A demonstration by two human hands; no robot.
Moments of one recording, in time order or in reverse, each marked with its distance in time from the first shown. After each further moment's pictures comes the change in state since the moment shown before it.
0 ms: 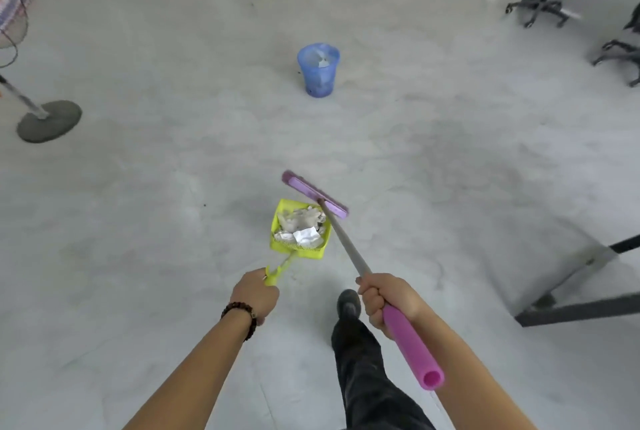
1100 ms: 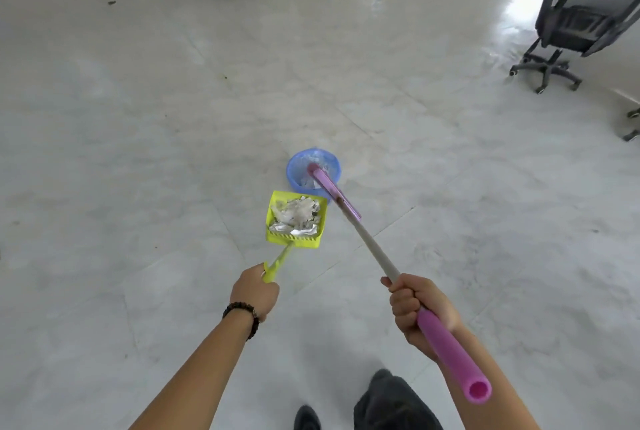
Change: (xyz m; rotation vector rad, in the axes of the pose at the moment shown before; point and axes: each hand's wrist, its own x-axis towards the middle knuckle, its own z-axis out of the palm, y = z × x) left_hand 0.608 0.611 -0.212 0.031 0.054 0.142; right_hand 0.314 -0.768 0.152 0.402 -0.041 -0.107
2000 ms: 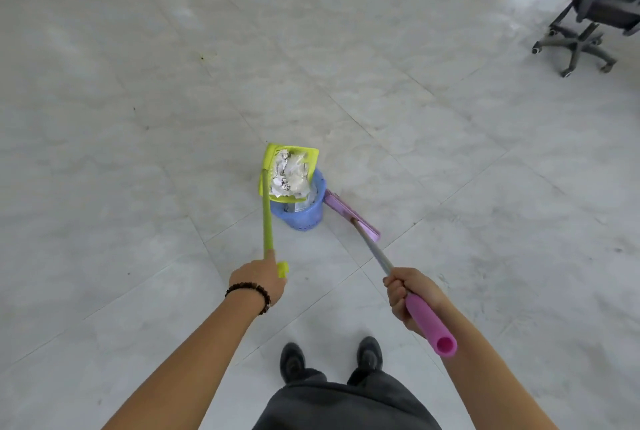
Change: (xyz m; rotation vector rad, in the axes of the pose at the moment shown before) left_hand 0.252 0.197 0.030 0.921 -0.113 0.143; right_hand 0.190 -0.256 0.065 -0.144 0.228 0.124
